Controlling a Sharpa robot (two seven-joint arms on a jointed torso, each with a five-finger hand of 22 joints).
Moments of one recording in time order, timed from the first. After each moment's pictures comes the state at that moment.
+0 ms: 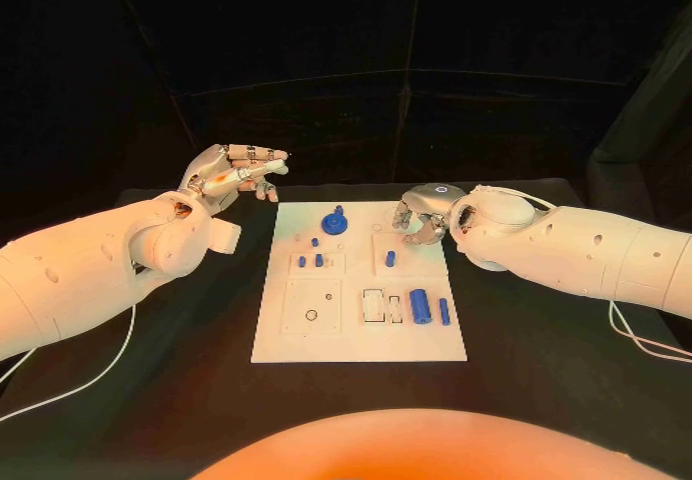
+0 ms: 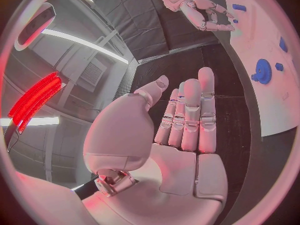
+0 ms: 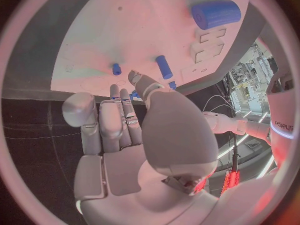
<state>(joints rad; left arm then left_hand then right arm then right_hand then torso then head) 1.14 -0.77 0.00 1.28 -0.15 -0.10 0.44 1.23 -0.10 0.43 -0.06 0.05 0.98 0.18 0.13 0.07 1.10 0.11 0.28 0.11 1.17 0.03 1.07 0.45 0.18 1.14 0.13 0.61 0.72 1.15 -0.69 -0.09 1.25 -1.64 -0.21 -0.08 1.37 -0.17 0.36 0.01 0.21 0.99 0.15 0.09 0.07 1.05 0.09 0.19 0.13 1.46 0.00 1.21 1.15 0.12 1.36 0.10 1.18 0.96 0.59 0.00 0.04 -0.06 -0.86</state>
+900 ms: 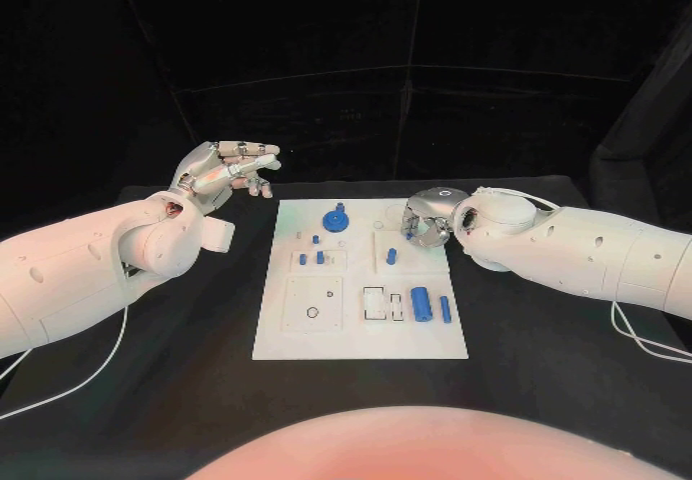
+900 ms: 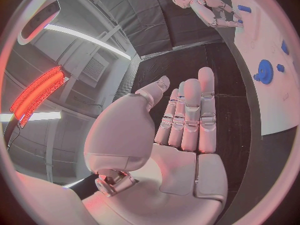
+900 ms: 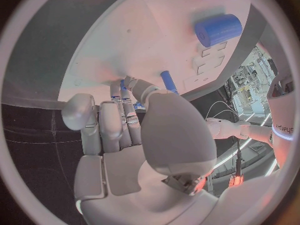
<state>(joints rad) 1.14 -0.81 -0.01 1.31 -0.11 -0.09 0.46 1.24 -0.09 0.42 -0.06 0.05 0.98 0.18 0.14 0.07 1.09 0.11 0.29 0.11 1.17 0.03 1.07 0.45 0.18 1.14 0.13 0.60 0.71 1.14 -0.69 -0.09 1.23 -1.66 -0.15 -0.09 1.38 -0.13 0.47 -0.01 0.17 1.06 0.16 0.09 0.07 1.12 0.09 0.18 0.07 1.47 0.00 1.23 1.15 0.12 1.37 0.11 1.21 0.99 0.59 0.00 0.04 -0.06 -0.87</state>
